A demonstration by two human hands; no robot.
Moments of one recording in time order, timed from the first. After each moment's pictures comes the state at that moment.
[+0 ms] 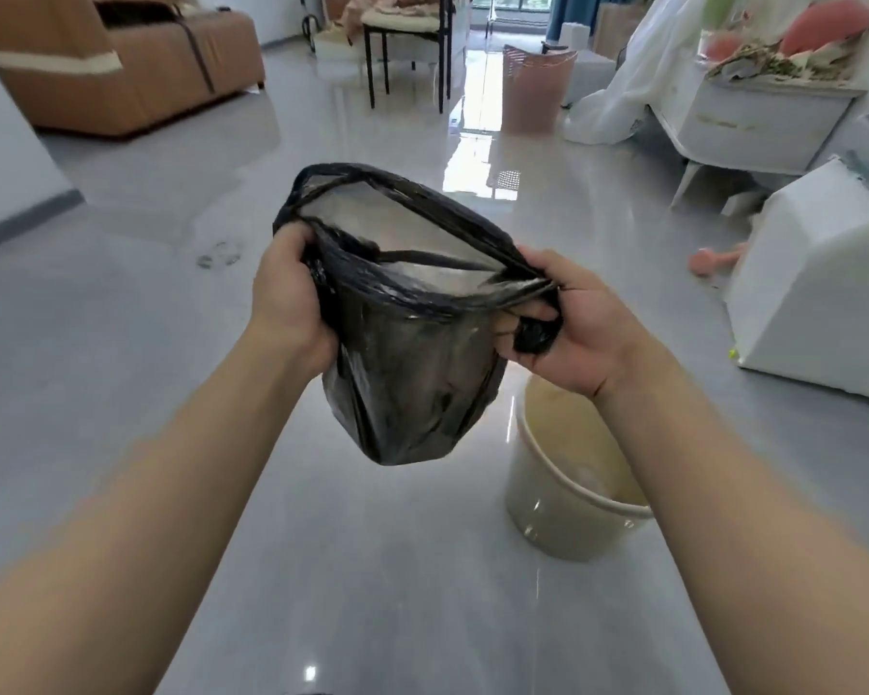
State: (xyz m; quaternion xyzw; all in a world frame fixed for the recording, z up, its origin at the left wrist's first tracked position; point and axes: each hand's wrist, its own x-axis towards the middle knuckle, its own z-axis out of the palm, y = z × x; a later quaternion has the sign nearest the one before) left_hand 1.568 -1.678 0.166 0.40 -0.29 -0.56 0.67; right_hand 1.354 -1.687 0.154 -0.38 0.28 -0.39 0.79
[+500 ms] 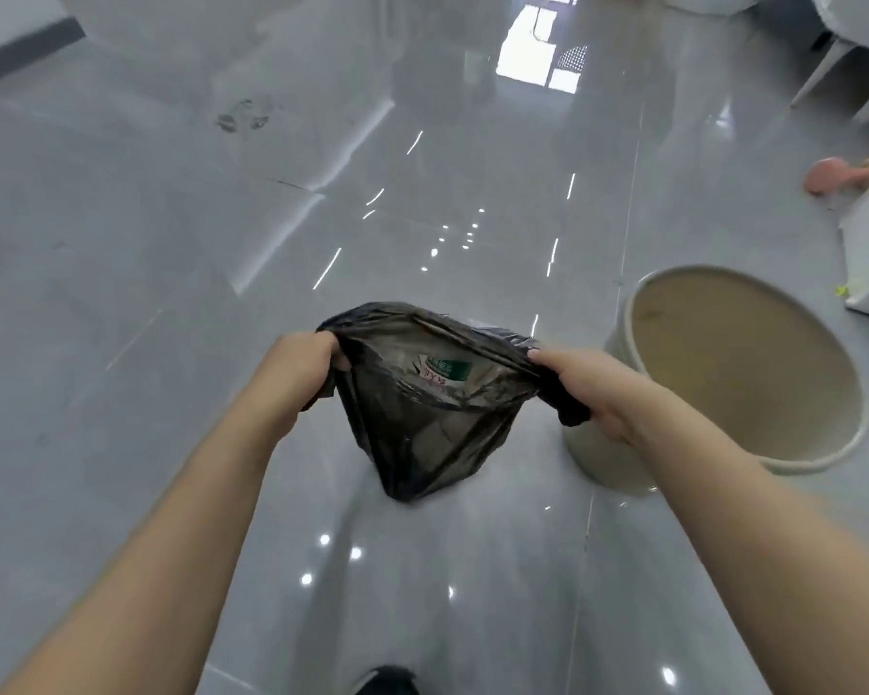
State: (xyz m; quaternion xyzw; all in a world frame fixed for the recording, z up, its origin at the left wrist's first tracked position) left_hand 1.675 -1.647 -0.042 0.78 -0.34 -0.44 0.28; right_hand 1.398 -1.682 -0.022 -0.46 0.68 -0.13 0.56
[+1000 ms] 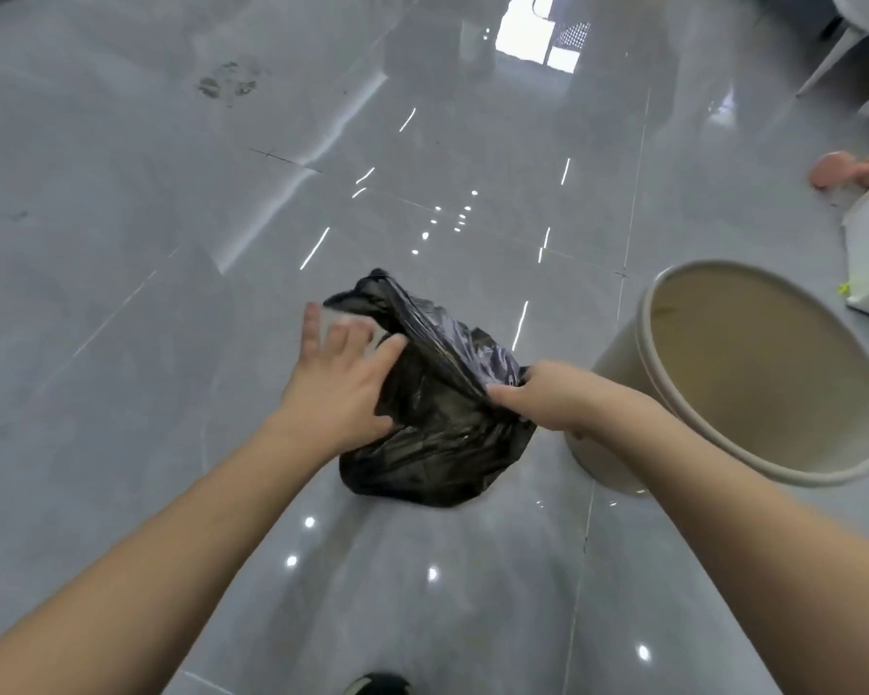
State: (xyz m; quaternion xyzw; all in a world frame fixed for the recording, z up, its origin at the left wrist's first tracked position) left_hand 1.652 -1.646 -0.091 0.63 -0.77 0.02 -0.07; right_hand 1.429 -1.687 -0.031 -0.70 0.61 0.20 0.31
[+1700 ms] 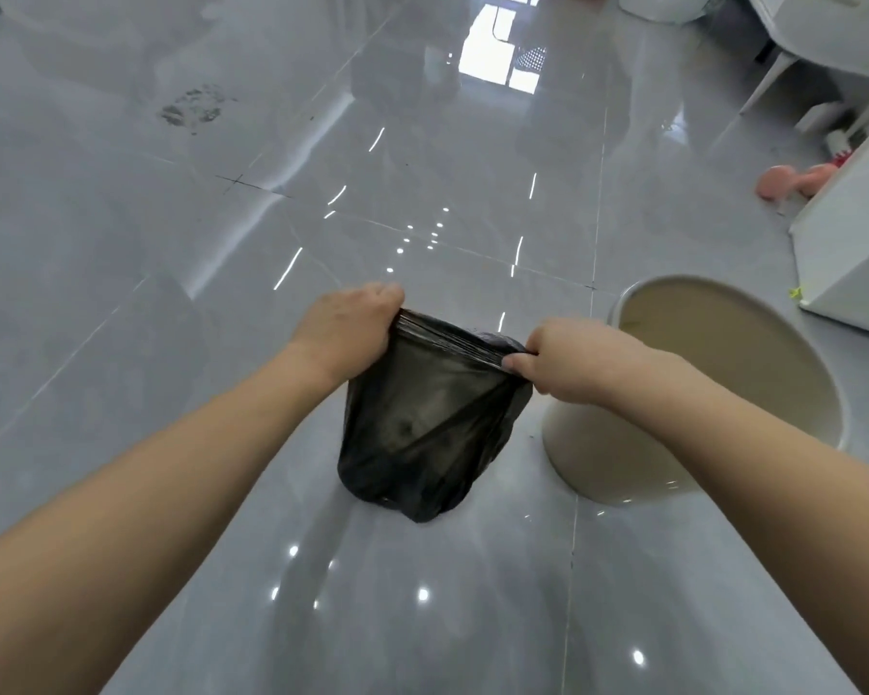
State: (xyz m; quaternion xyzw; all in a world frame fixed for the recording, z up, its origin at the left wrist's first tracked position) left_hand 1.640 -1.735 -0.064 0.60 -0.80 -0.03 0.10; right_hand 1.415 -1.714 0.018 -0.75 0.61 0.19 0.17
